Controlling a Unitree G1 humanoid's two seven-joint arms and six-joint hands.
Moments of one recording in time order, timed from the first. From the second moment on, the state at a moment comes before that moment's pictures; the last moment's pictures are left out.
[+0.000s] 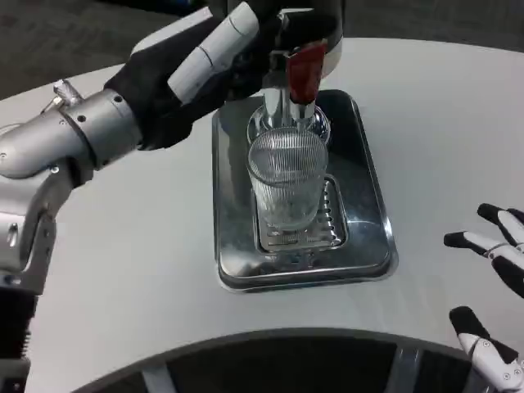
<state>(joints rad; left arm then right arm) -0.92 0.50 0.01 0.22 -0.23 0.19 -0.74 0.48 -0.35 -0.31 -0.86 -0.60 -0.13 0.28</state>
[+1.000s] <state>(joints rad) -0.96 0.52 -0.11 0.32 -0.05 -0.10 -0.75 0.45 -0.36 -0.30 -0.83 -0.60 -0.12 0.28</state>
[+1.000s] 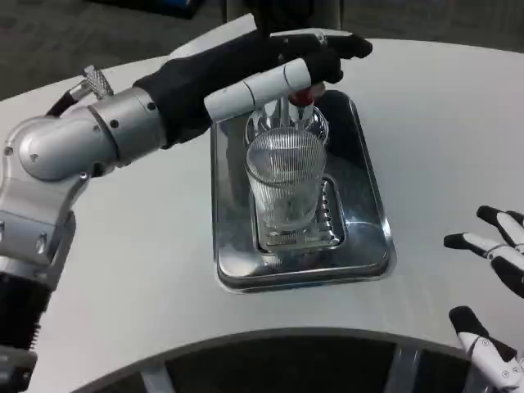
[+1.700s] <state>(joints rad) -0.98 0.55 -0.15 0.37 0.05 -0.22 -0.72 0.34 -0.36 -0.28 -0.75 -0.30 0.01 0.34</state>
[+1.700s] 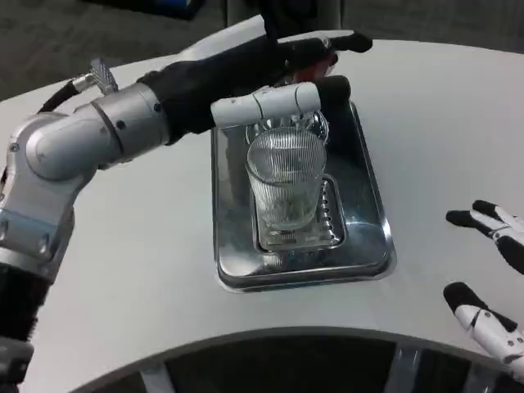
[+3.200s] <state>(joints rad) -1.03 0.58 -0.22 0.43 0.21 -0.42 -0.62 0.05 -0.35 -0.11 -0.63 -0.13 0.18 0.29</state>
